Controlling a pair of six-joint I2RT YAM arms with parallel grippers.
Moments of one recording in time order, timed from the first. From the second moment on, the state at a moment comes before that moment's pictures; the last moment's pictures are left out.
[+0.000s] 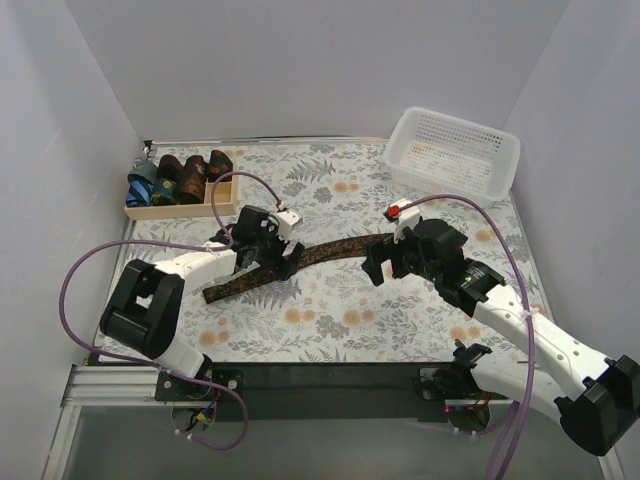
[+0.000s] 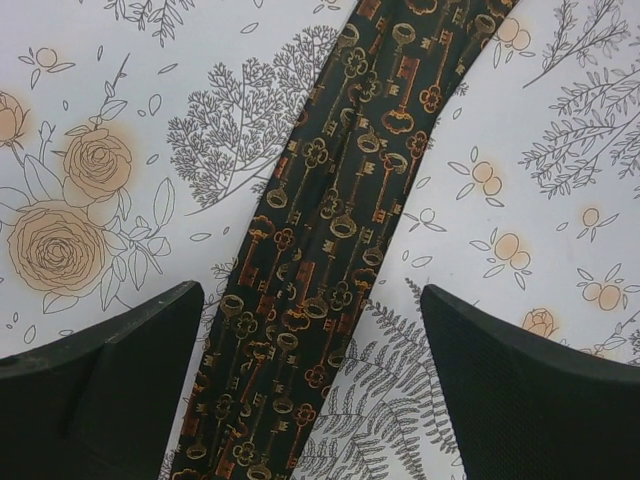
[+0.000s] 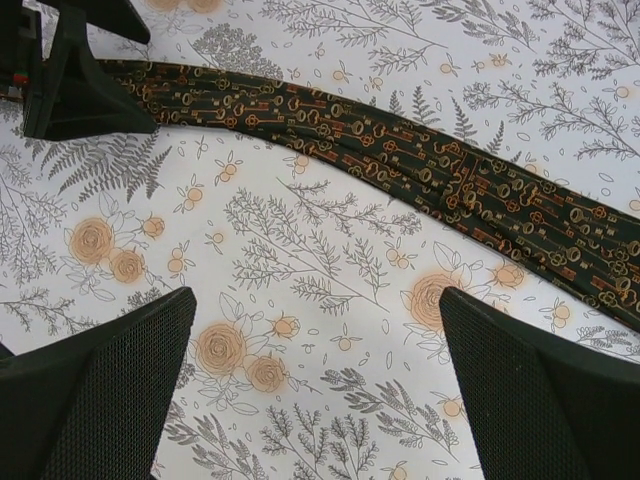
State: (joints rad) left arm -0.44 1.54 0.79 -0.12 0.28 0.17; right arm 0.67 0.95 0.74 -0.31 -0.04 0.12
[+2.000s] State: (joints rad) left arm -0.28 1.00 0.61 -0.35 -0.16 -0.54; right arm 0.34 1.45 0.91 -0.30 -0.19 0.32
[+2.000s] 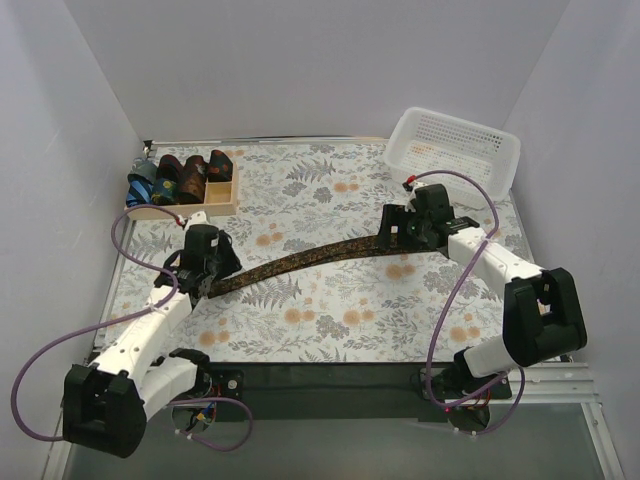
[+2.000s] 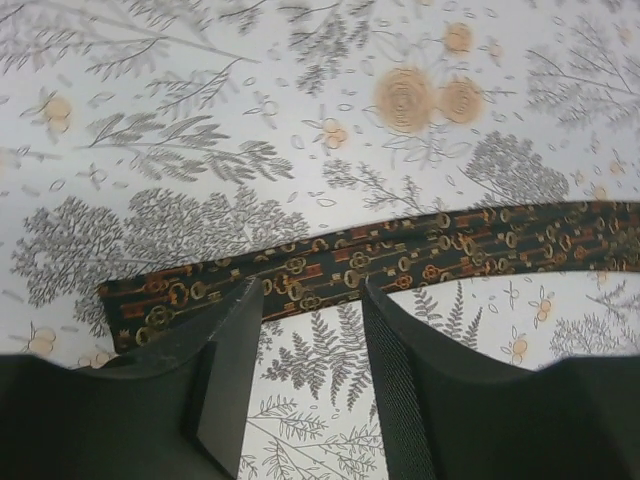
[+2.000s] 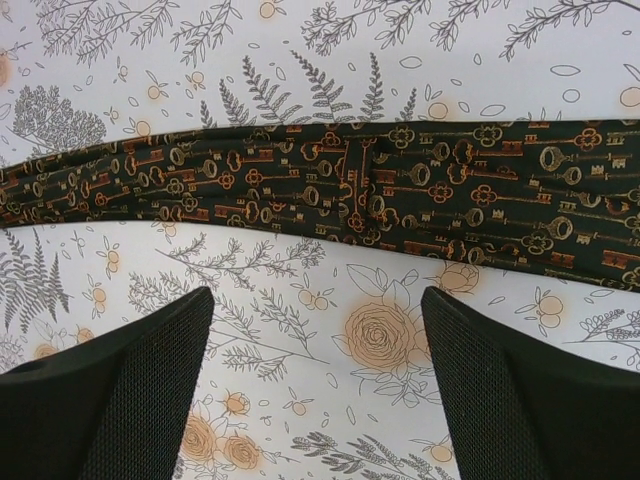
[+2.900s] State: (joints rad) left arm -0.10 1.31 0.57 -0.23 -0.13 -0.59; right arm 0.10 1.68 0.91 -0.13 -0.17 0.48
